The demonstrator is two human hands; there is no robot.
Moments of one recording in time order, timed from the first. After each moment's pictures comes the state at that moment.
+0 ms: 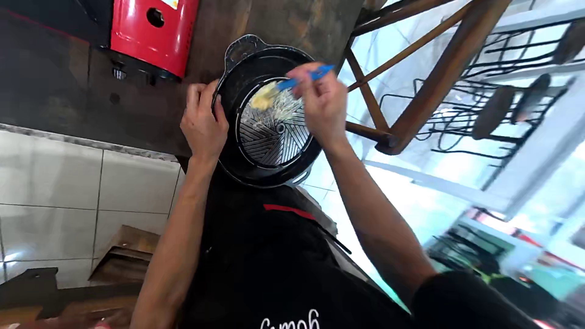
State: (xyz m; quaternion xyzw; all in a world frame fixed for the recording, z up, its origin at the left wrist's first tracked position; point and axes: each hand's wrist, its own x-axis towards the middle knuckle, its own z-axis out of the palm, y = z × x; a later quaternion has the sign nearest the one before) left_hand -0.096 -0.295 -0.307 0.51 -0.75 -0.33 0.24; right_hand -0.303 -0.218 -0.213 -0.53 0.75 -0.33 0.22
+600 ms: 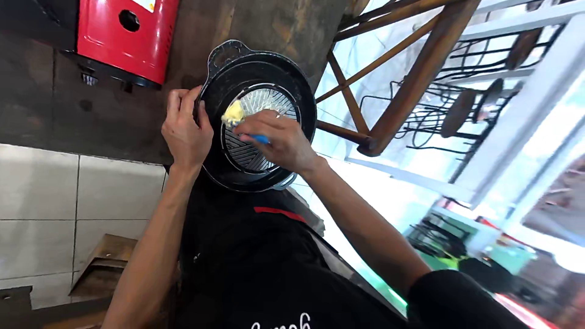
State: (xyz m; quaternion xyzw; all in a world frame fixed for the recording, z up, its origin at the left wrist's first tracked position) left_hand -0.095 -0.302 -0.308 0.50 -0.75 -0.35 0.25; right_hand -0.273 -0.212 -0.208 -0.70 0.61 -0.27 0.25
